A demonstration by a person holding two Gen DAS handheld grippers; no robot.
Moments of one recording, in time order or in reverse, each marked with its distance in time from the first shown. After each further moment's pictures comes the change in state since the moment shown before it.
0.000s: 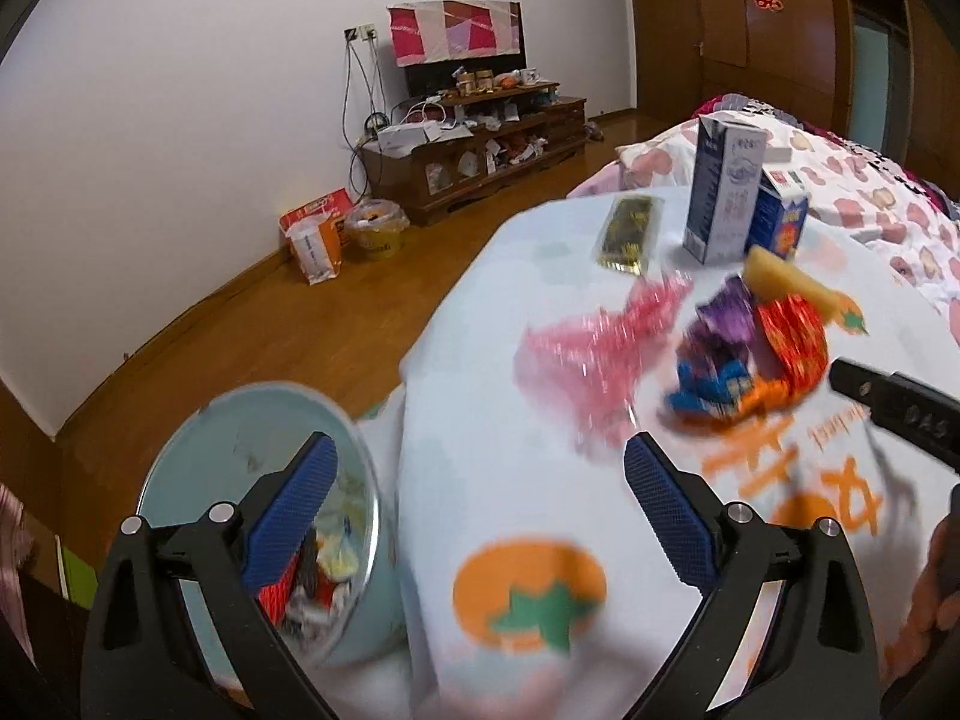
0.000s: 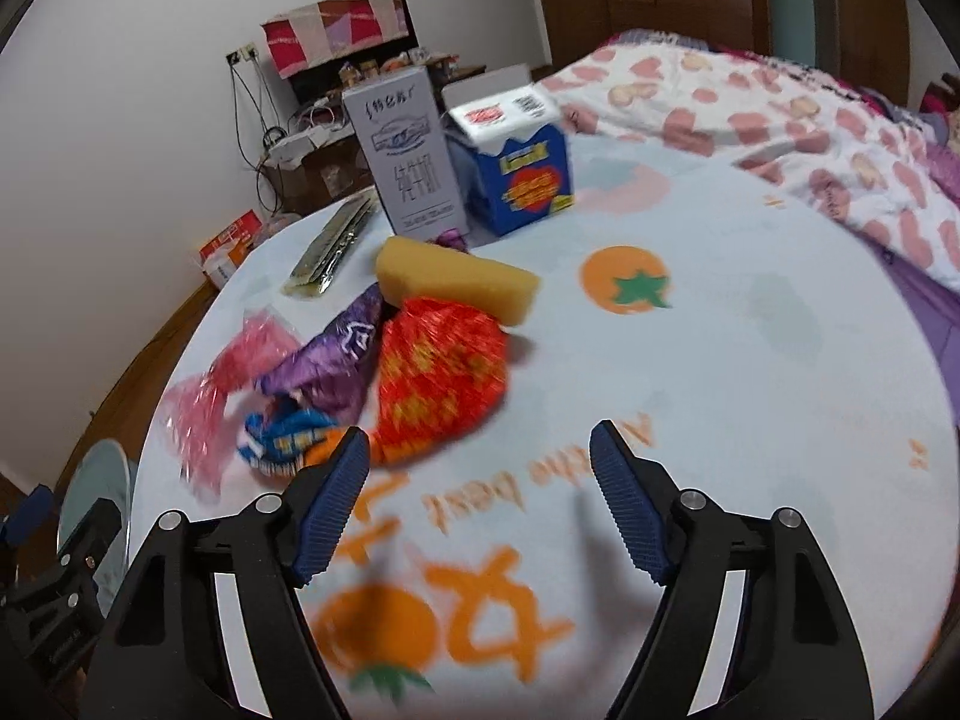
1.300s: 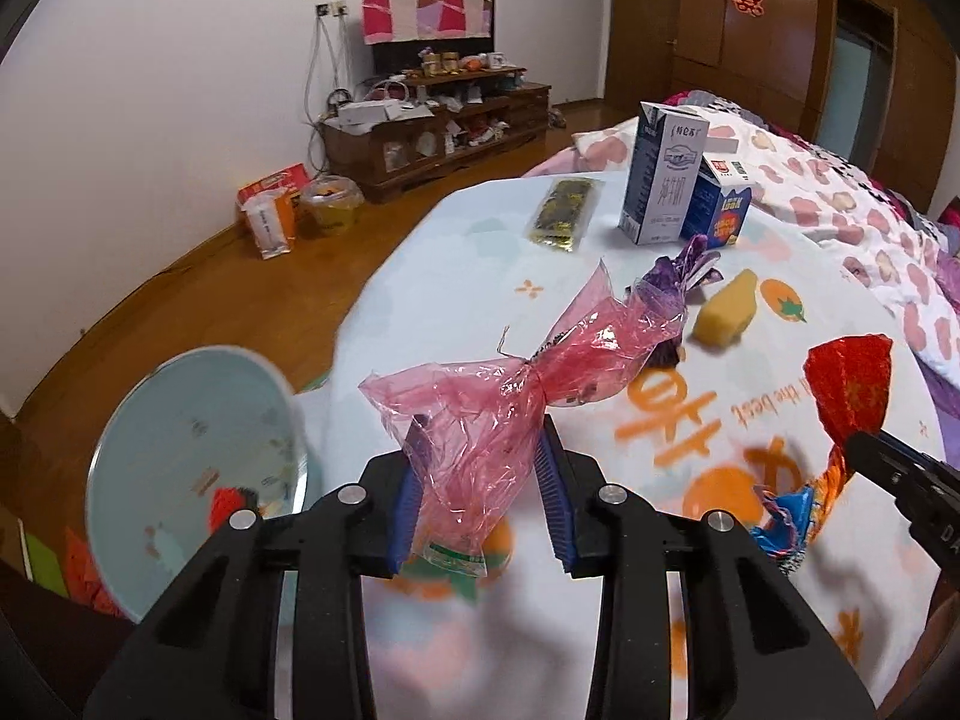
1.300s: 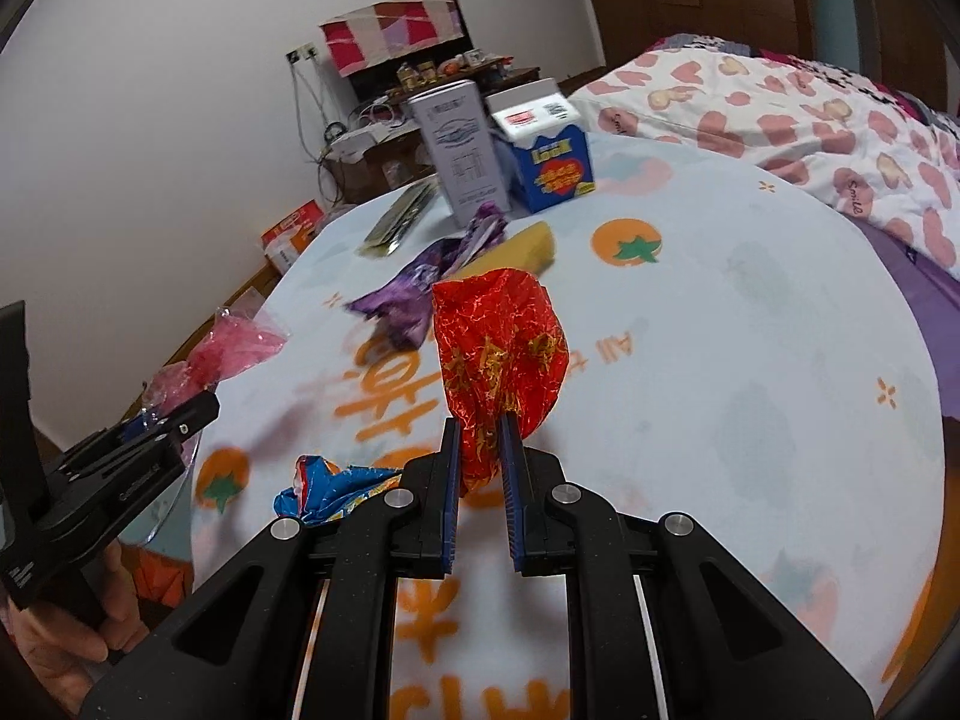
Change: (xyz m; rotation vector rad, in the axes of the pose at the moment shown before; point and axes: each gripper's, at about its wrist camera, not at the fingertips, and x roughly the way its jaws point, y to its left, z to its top) left arm -0.029 -0.017 -0.022 -0.034 0.049 -0.114; right arm -0.078 -0.014 -0.046 -0.062 -0.011 0.144
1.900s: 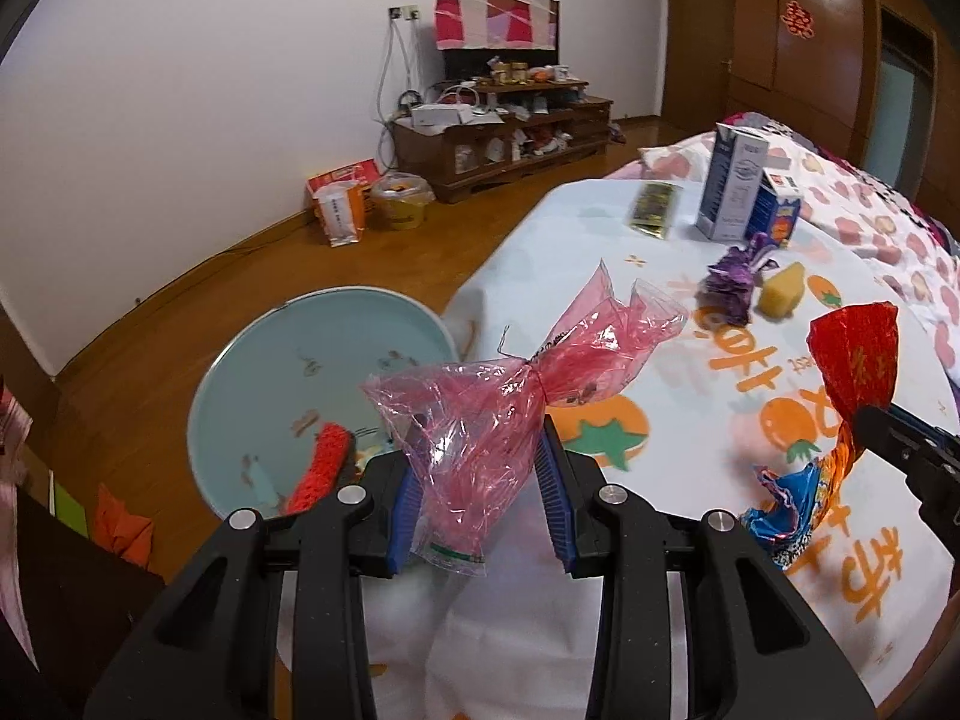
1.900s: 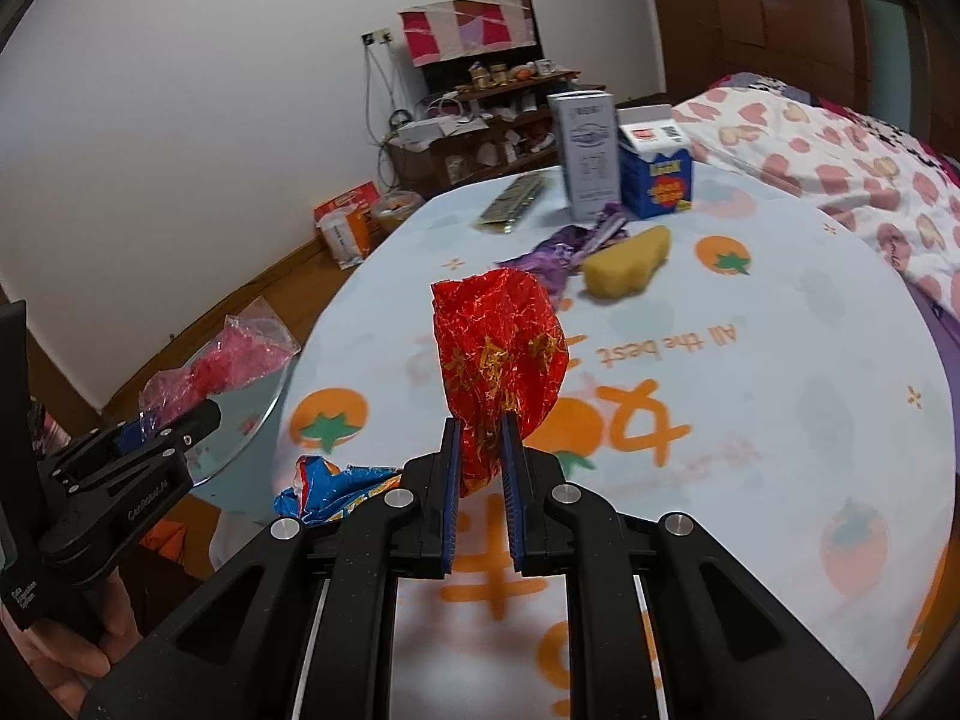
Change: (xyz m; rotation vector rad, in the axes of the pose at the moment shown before) left arm -0.052 0.064 -0.044 -0.076 -0.022 0.114; right arm -0.018 0.076 -0.028 -0.141 -0.013 0.062
